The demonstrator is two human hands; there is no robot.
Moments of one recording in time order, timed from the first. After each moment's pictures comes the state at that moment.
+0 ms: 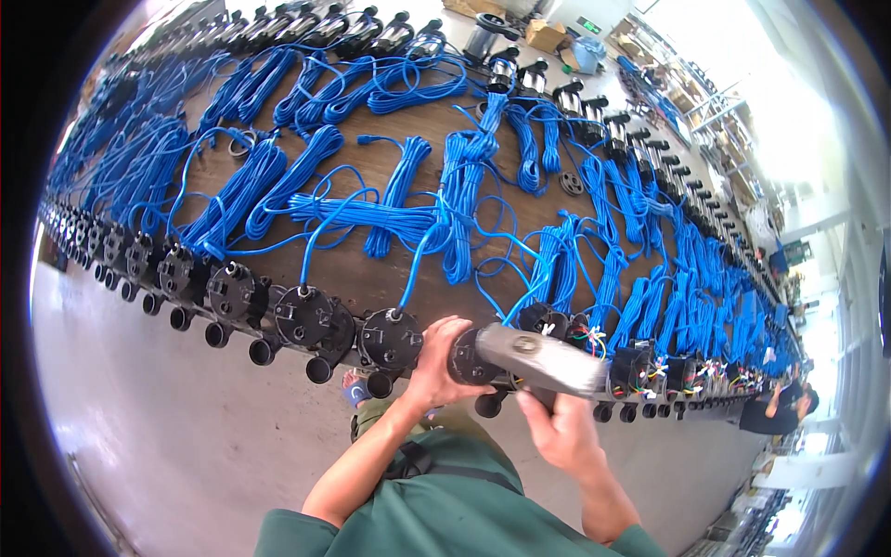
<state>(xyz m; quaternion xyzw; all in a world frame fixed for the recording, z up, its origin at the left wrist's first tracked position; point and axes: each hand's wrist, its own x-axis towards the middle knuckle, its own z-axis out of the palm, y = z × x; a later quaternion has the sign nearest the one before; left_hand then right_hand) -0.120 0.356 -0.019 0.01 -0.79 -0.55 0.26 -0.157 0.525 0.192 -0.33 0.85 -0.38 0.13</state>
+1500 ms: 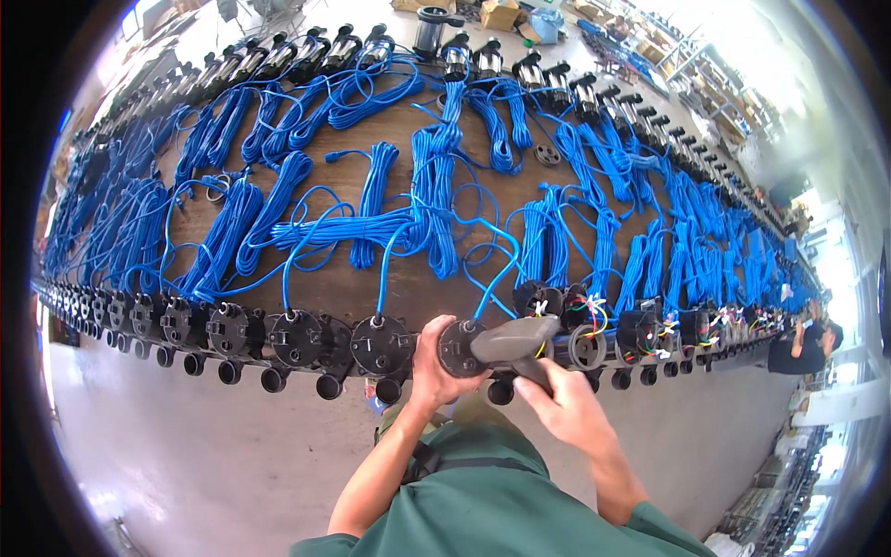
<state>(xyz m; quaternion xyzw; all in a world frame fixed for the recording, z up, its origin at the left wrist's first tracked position) -0.122 0.373 -0.026 0.09 -0.75 -0.61 0.23 -0.157 0.551 0.182 -0.16 0.86 -0.40 0.25</state>
